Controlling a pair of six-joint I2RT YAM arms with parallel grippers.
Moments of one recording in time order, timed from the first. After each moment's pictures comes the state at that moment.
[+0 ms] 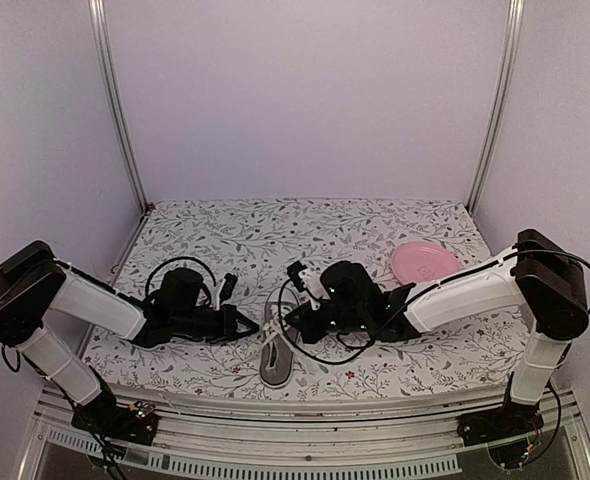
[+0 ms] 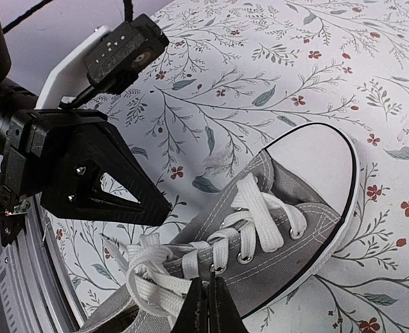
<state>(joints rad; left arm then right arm) -0.69 1.56 0.44 0.51 0.43 -0.78 1.08 1.82 0.99 0.26 -0.02 0.38</state>
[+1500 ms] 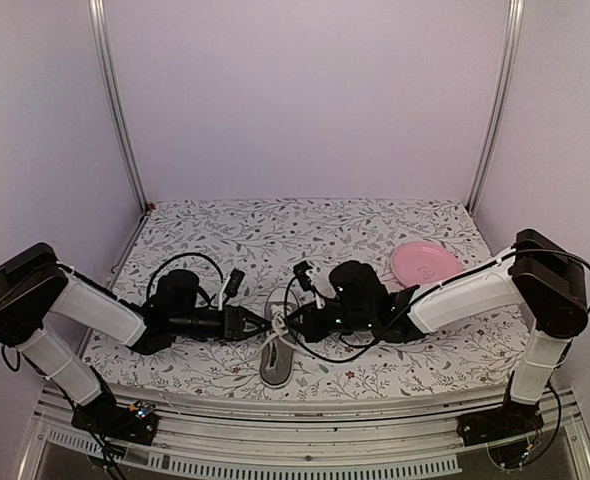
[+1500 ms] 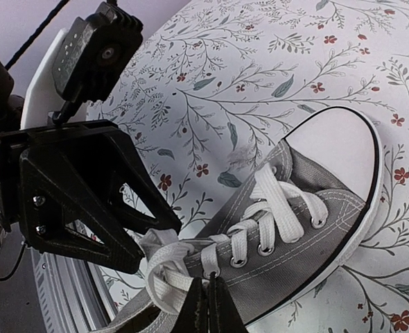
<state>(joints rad) -0.73 1.56 0.40 0.73 0.52 -0.78 1.04 1.82 0.93 0.37 -0.15 0.51</state>
